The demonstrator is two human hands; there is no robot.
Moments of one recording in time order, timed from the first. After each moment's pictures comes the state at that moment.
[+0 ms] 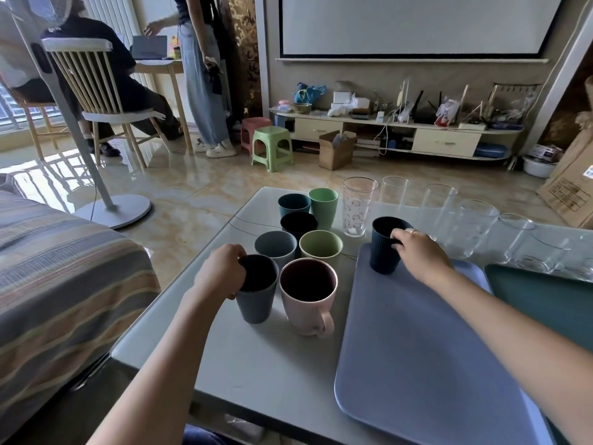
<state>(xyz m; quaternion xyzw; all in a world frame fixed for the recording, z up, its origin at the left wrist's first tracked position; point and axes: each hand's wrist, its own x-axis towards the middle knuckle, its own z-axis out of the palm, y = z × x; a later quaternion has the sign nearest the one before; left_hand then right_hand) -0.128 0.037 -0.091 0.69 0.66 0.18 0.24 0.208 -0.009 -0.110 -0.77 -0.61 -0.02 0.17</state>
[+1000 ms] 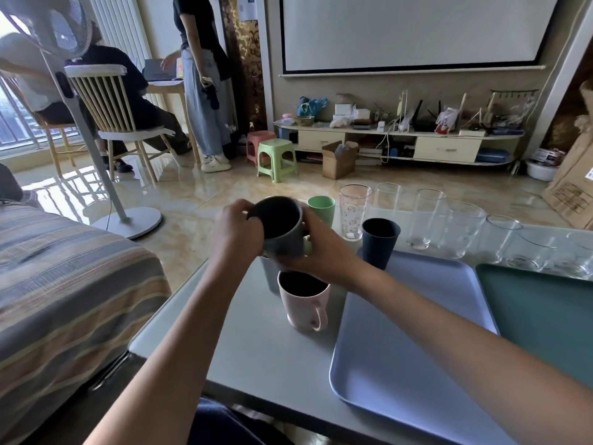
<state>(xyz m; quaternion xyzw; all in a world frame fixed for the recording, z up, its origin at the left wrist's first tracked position) -0.097 -0.019 -0.005 0.62 0.61 0.44 0.24 0.048 -0.055 -0.034 -0.51 -0.73 0.23 0.41</state>
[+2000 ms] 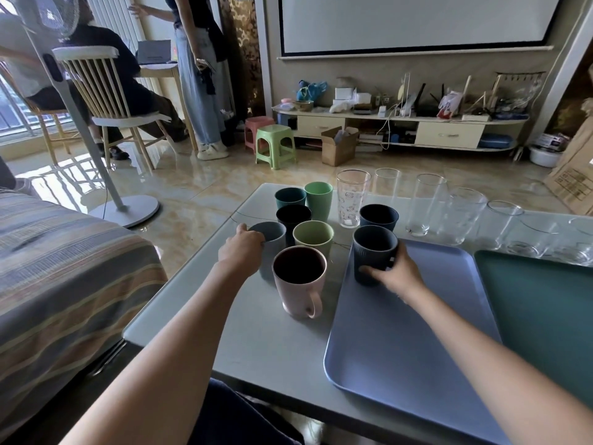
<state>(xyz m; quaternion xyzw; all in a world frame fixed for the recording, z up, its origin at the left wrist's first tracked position) -0.095 0.034 -0.091 0.79 0.61 0.09 0.06 0.179 -0.051 -0.155 -0.72 -0.46 0.24 0.46</state>
